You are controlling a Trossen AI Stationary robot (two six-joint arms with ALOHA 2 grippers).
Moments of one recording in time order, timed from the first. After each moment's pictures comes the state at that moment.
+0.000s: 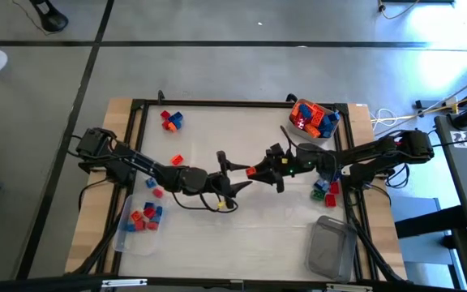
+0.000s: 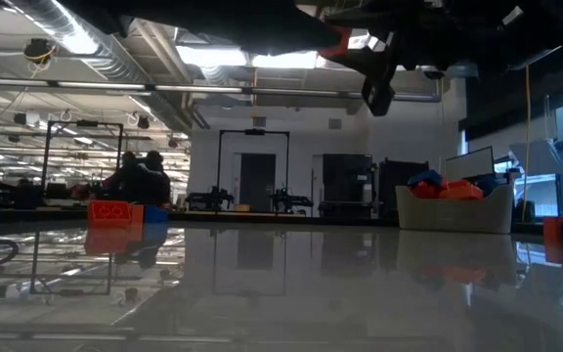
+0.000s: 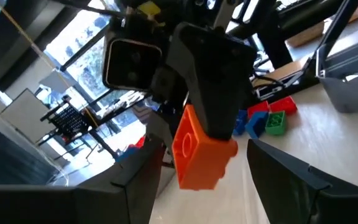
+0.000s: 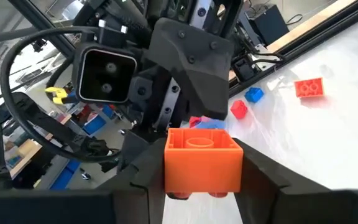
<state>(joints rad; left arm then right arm) -0.25 1.68 0.87 0.76 -0.55 0.54 0.02 1.37 0.59 0.74 -0.19 0.65</state>
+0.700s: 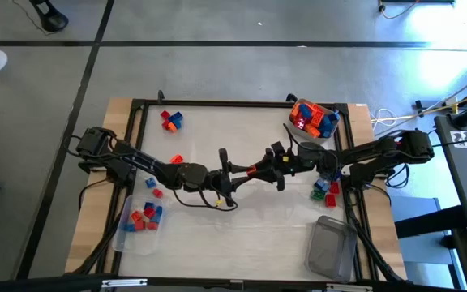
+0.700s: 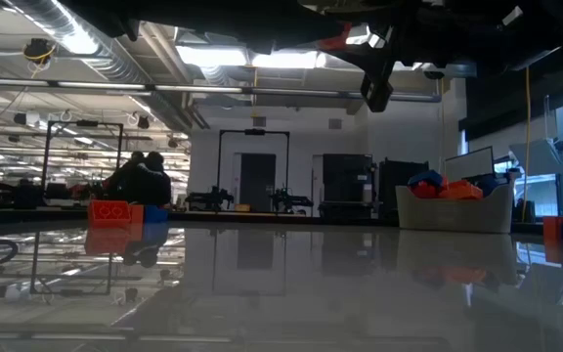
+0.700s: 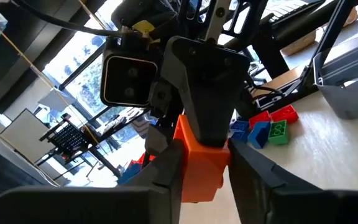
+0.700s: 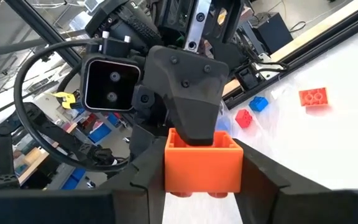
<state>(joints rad) -0.21 1.68 0.87 0.80 -0.47 0.61 0.02 1.37 0.59 0.79 -0.20 0.67</state>
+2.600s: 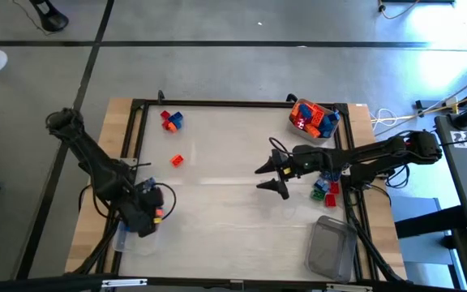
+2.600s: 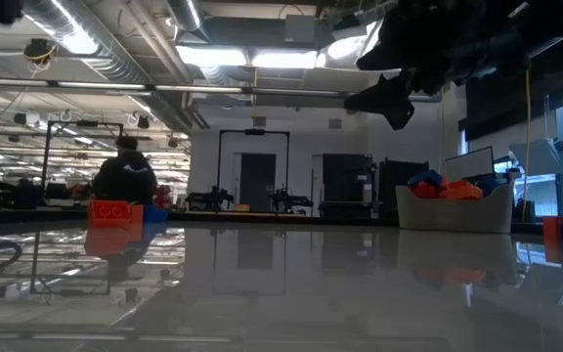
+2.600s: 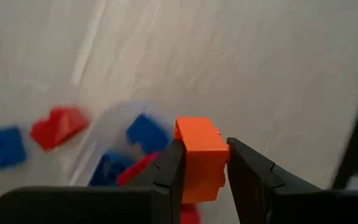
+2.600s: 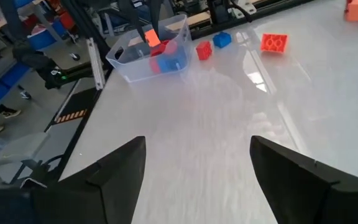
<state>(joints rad) -0.84 1.13 0.80 -0.91 -0.22 -1.20 0.02 1.28 0.59 0.36 -0.20 0.31</state>
